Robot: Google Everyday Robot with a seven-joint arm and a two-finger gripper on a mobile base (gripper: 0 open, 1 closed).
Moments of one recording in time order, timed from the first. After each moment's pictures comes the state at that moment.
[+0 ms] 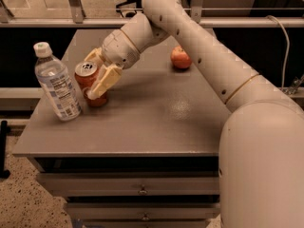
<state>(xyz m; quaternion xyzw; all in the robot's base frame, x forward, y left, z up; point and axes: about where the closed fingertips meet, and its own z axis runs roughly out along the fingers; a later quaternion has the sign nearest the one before) 0.562 0.151 0.891 -0.77 0.39 0.41 0.29</state>
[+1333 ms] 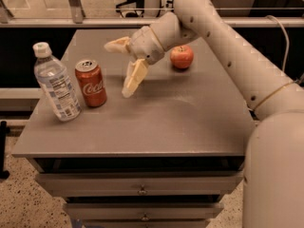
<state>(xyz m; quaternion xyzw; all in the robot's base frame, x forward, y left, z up) 0.602 0.091 0.892 -0.72 0.47 0.38 0.34</state>
